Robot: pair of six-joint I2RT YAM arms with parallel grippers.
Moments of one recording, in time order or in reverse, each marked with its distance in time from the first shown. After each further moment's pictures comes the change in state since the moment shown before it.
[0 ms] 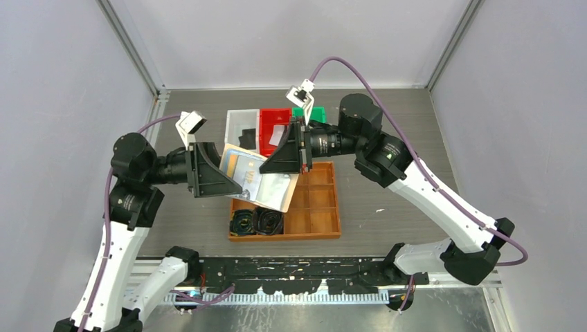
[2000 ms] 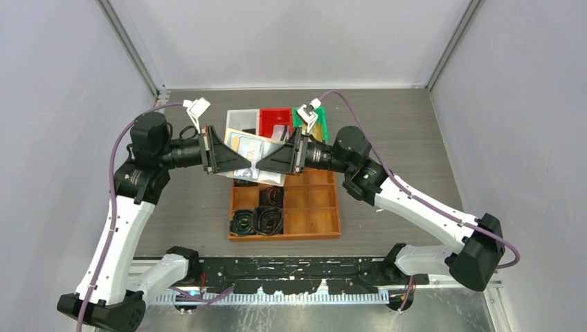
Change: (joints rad) left arm 0.018 0.159 0.110 -0.302 -0.240 0.345; right arm -0.019 -0.052 -0.482 0.563 0.215 0.512
